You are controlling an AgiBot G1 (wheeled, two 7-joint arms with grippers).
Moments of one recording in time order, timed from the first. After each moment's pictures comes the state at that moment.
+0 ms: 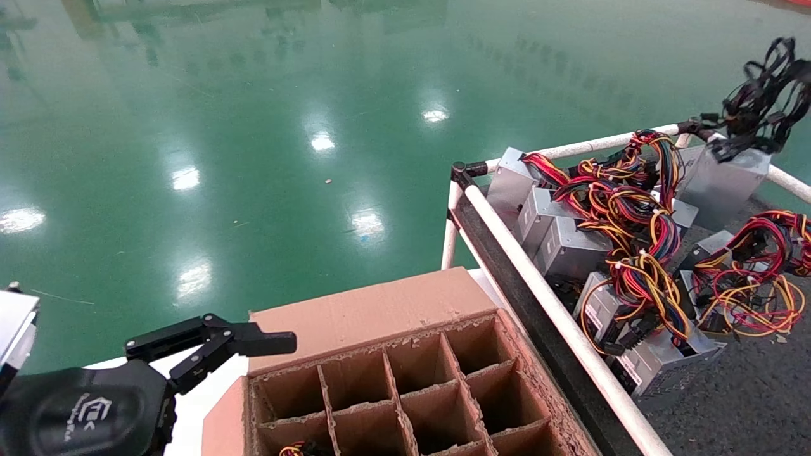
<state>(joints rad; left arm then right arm) -1.09 0.58 0.35 -1.27 0.68 1.47 -0.15 1.90 -0.89 -0.30 -0.01 -1.03 -0.58 0.27</state>
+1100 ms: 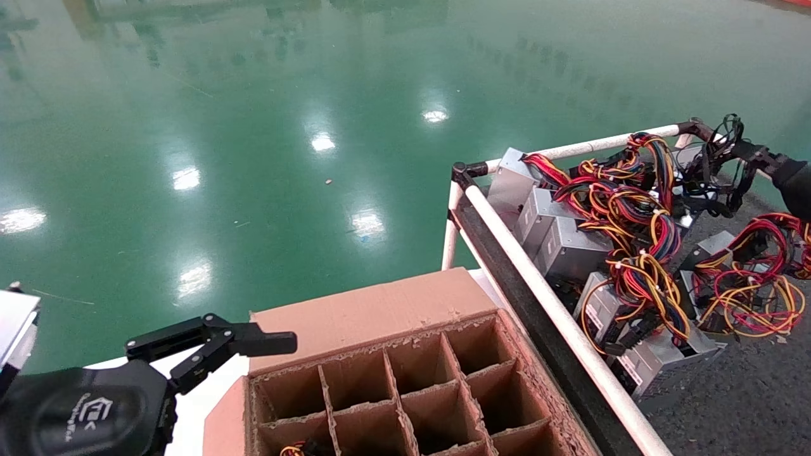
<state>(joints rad) -1.09 0.58 0.35 -1.27 0.68 1.47 -0.15 1.77 -0.94 -0.30 -0.02 -1.03 -0.53 0.28</state>
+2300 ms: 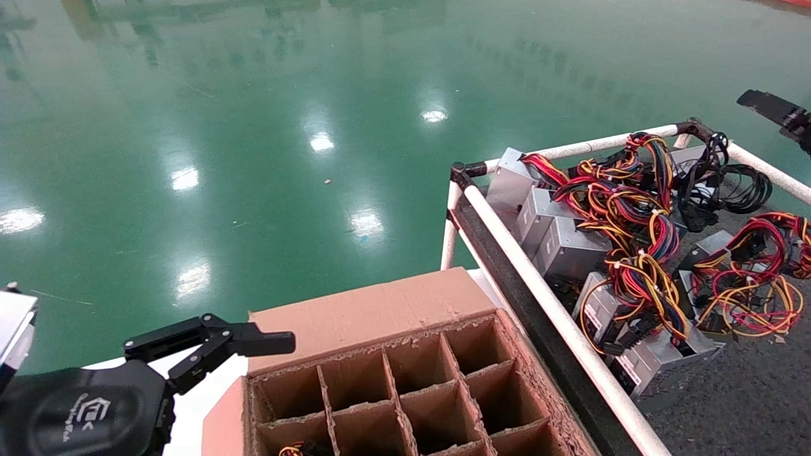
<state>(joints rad) -1.09 0.58 0.35 -1.27 0.68 1.47 -0.15 1.83 -0.90 -0.32 0.00 -1.06 -0.59 0.32</state>
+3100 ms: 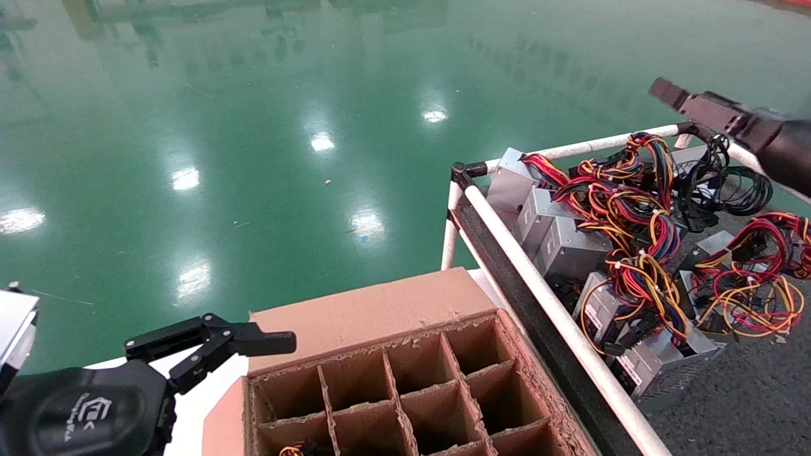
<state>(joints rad) -1.09 0.58 0.35 -1.27 0.68 1.47 -0.15 1.56 -0.80 -0.31 0.47 -0.94 -0.92 0.27</state>
